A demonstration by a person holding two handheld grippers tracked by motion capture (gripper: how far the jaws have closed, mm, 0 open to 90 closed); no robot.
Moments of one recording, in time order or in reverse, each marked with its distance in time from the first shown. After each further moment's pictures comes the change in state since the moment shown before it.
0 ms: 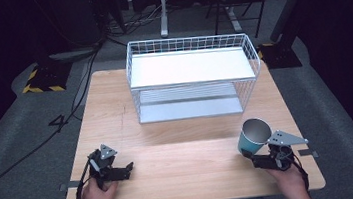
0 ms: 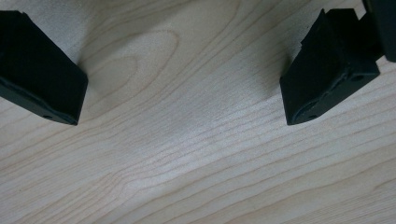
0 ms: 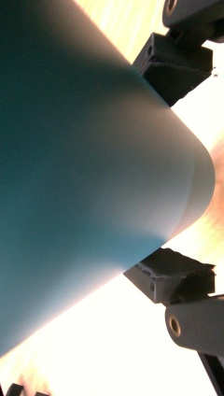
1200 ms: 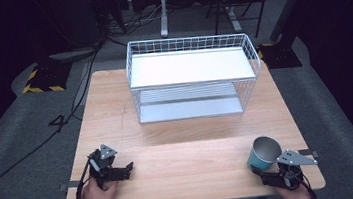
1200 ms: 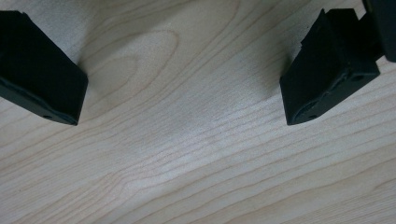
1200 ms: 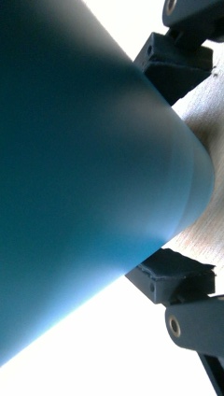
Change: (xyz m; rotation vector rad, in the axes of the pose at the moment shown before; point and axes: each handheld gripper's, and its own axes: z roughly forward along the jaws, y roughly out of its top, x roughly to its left) left arm 0.000 0.000 0.000 -0.002 0.001 -0.001; right arm 0.003 -0.063 -0.019 0.034 -0.054 0.063
